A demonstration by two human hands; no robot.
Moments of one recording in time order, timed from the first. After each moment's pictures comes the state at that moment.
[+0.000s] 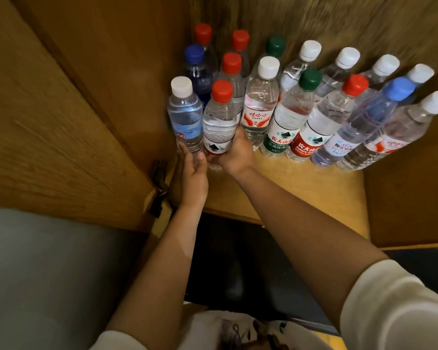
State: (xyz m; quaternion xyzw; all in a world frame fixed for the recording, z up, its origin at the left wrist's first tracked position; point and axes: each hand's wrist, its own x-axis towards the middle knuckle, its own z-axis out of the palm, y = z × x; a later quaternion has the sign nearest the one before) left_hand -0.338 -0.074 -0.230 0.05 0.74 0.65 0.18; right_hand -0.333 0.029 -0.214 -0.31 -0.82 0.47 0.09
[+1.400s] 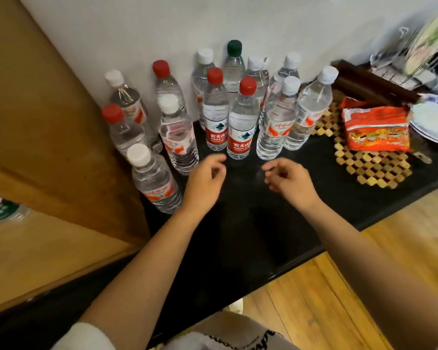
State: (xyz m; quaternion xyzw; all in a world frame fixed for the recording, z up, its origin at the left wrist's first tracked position) left_hand 0.026 0.305 -0.210 0.47 0.72 0.41 0.30; right_hand 0.204 0.370 -0.198 -0.51 -0.68 0.47 0.24
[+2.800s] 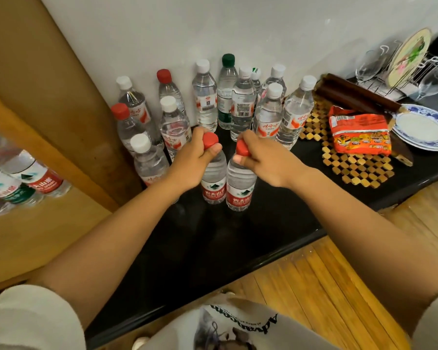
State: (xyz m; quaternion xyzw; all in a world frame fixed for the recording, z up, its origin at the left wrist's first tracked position) left_hand 0.019 0.291 -0.155 0.60 0.68 0.35 0.23; right_hand 0.197 0.365 -0.130 -0.29 -0.93 0.21 0.09
